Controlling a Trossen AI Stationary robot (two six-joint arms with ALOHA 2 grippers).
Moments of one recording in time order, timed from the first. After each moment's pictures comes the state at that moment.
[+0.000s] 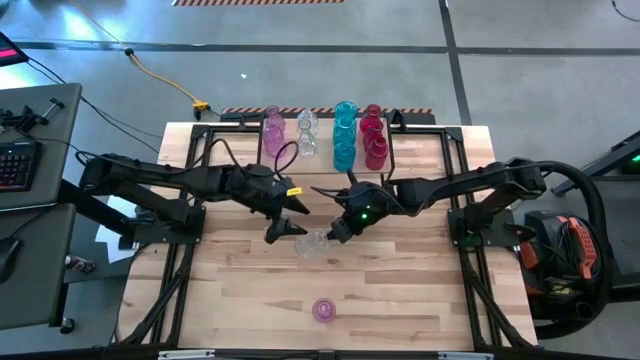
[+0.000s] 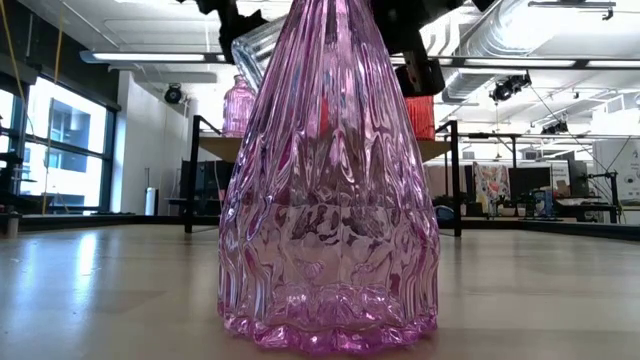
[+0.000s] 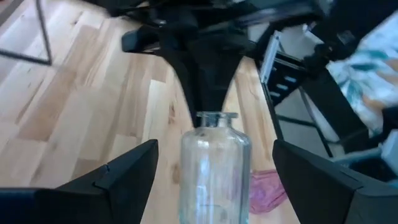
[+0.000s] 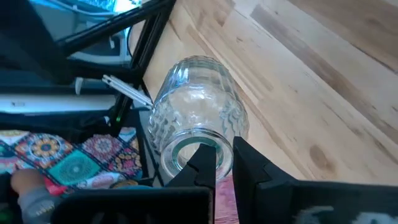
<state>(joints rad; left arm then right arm) -0.04 1.27 0.98 -0.21 0.22 -0.32 0.09 1.55 1.13 -0.20 -0.25 1.08</state>
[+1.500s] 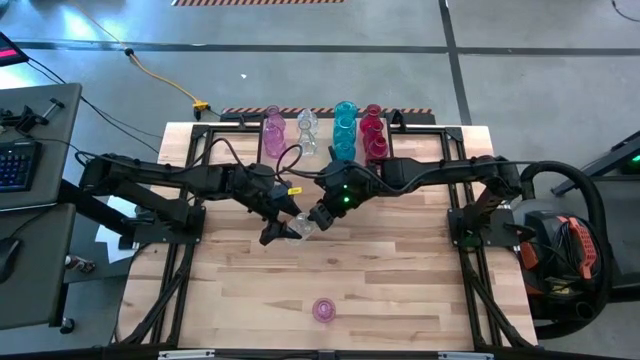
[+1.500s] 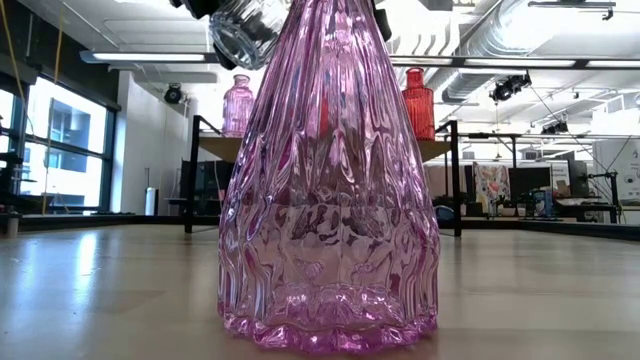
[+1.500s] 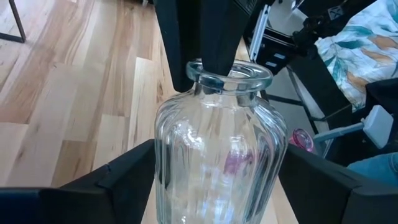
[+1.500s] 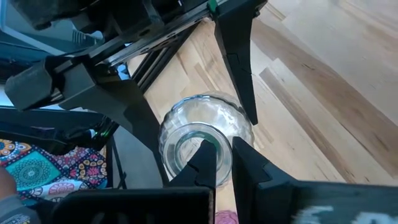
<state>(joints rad) -0.02 1.27 0.98 -0.28 0.32 -0.28 0.03 1.73 1.64 -0.59 -0.18 0.87</state>
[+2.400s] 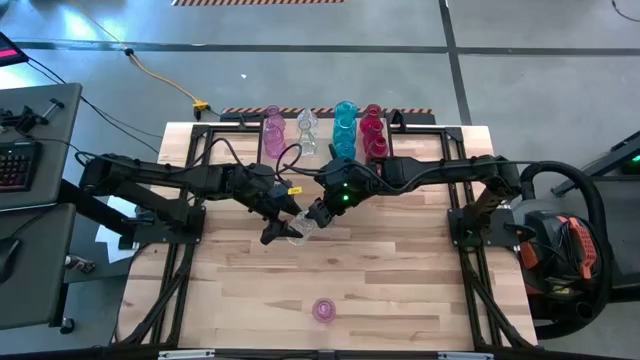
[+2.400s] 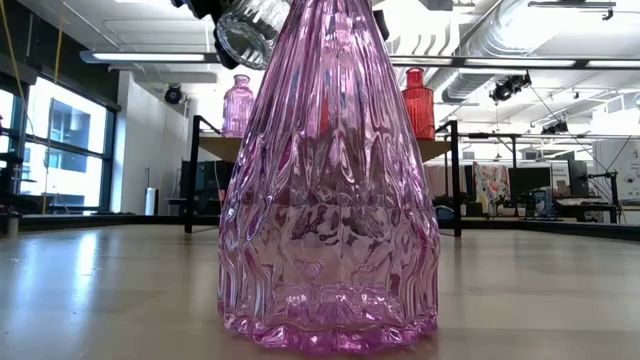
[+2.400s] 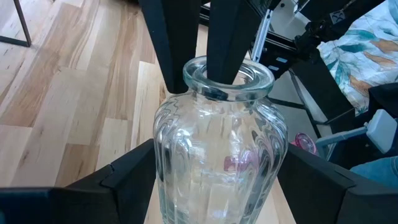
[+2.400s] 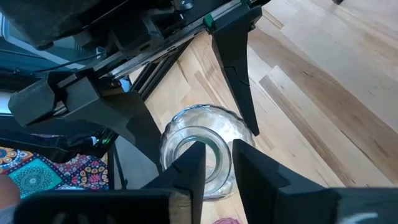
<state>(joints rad) -0.02 1.27 0.98 -0.27 0.30 -0.29 0.03 1.73 1.64 -0.58 -0.17 0.88</state>
